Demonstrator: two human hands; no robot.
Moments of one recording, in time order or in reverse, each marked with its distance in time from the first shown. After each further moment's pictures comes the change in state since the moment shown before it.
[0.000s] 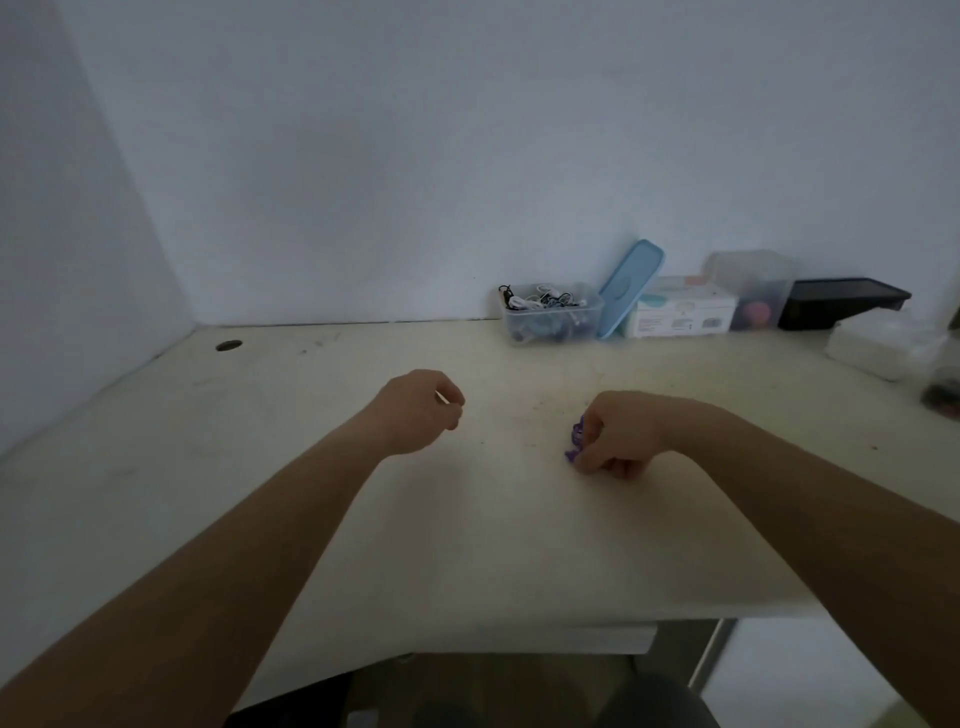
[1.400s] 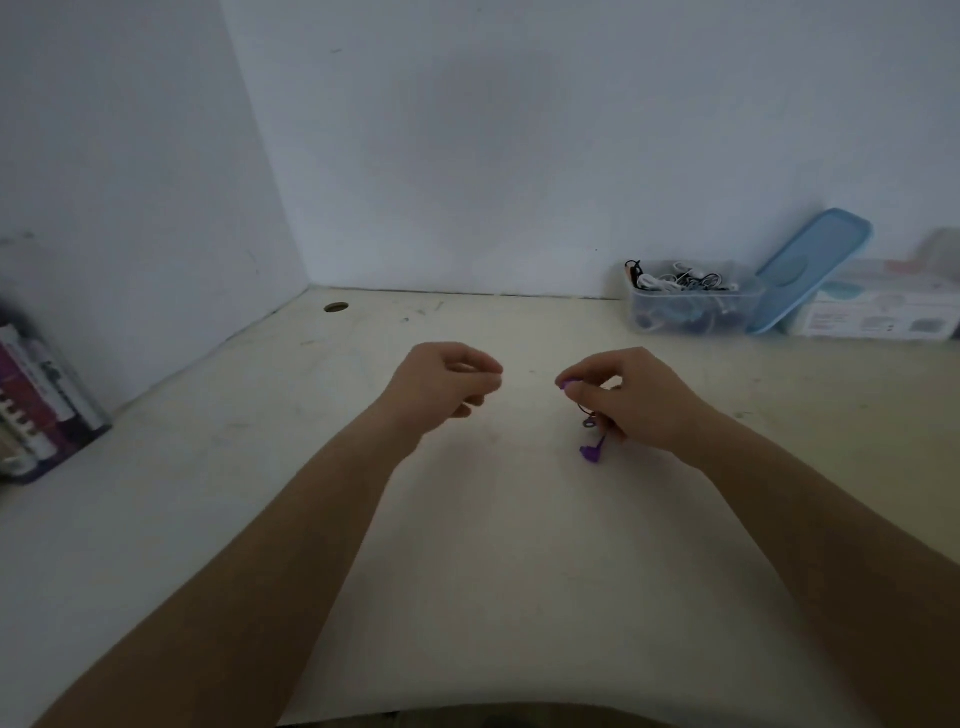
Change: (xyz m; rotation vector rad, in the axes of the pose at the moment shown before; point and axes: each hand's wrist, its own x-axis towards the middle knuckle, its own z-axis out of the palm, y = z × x) left_hand -0.010 -0.065 -0.033 -0.560 0.229 -0.188; right_hand 0.080 -0.082 0.043 0.487 0.339 -0.460
